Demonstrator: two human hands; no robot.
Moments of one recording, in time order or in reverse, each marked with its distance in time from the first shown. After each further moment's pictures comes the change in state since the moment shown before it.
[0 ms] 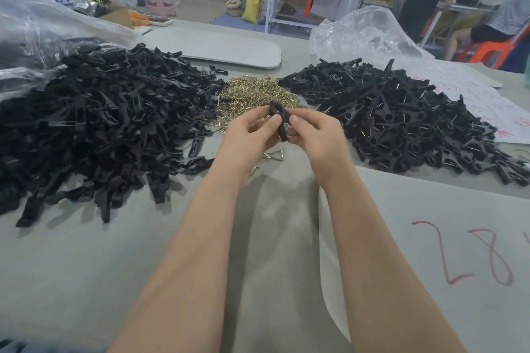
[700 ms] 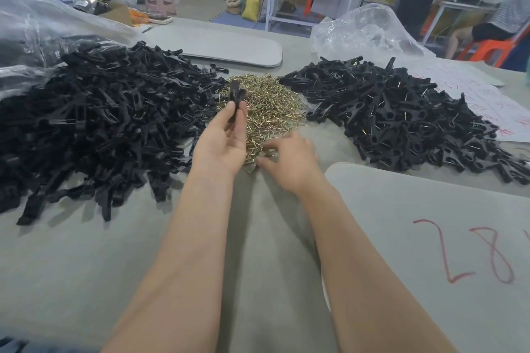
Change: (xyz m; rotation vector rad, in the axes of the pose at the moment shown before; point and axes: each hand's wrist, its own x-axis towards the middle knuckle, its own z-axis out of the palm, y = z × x) left_hand 0.003 0.017 -0.021 -0.958 0.277 -0.245; right_hand -0.006 0.026 0.024 -1.101 -0.199 0.000
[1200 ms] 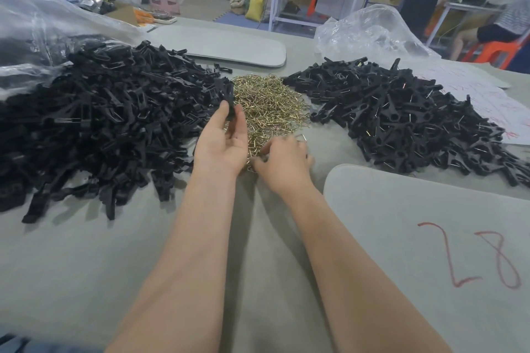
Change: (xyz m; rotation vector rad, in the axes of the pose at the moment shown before) left_hand 0.002 0.002 -0.001 -0.154 0.060 0.027; right_hand -0.002 -0.021 0.015 0.031 0.080 0.098
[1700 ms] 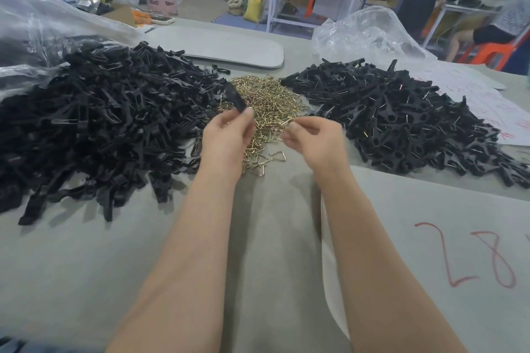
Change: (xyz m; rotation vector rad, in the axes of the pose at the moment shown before) left_hand 0.003 -0.011 -0.005 0.757 0.008 0.255; right_hand 0.009 0.026 -0.041 1.024 0.132 0.042
